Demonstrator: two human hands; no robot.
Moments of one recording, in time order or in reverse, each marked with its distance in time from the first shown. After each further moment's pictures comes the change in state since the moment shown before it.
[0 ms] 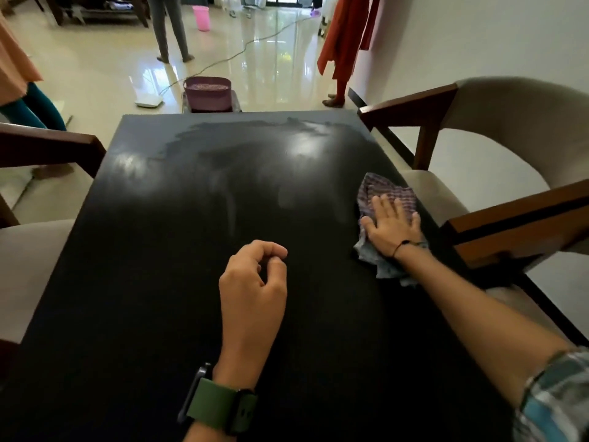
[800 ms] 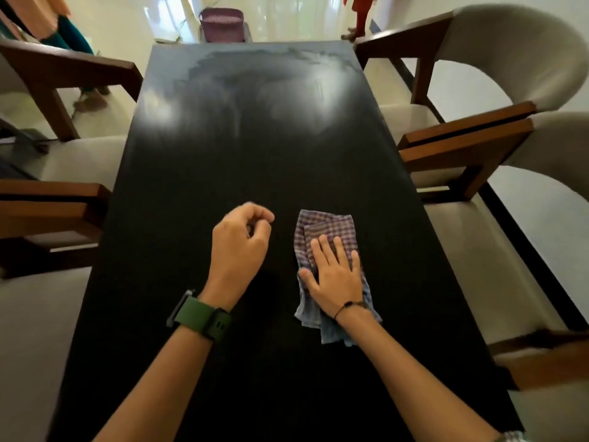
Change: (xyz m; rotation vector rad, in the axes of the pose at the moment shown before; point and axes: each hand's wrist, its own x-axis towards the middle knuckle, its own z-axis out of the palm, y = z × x) left_hand -0.203 0.085 -0.050 0.225 -0.087 -0.066; right_hand -0.369 0.006 0.052 0.034 -0.122 -0.280
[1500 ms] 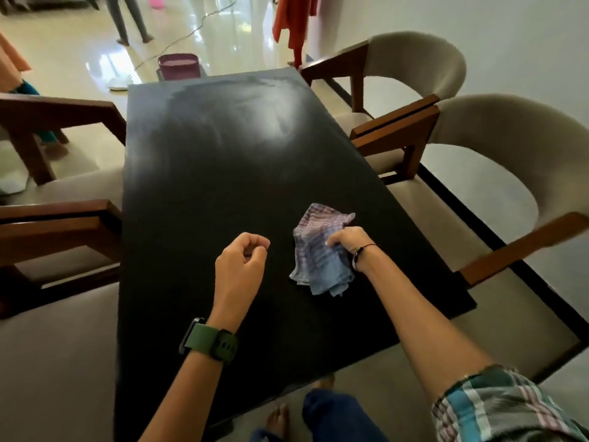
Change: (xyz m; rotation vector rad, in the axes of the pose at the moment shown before) left_hand -0.119 -0.029 -0.059 -0.185 -0.151 -0.039; right_hand -0.088 -0.025 -0.074 1.231 -0.011 0.745
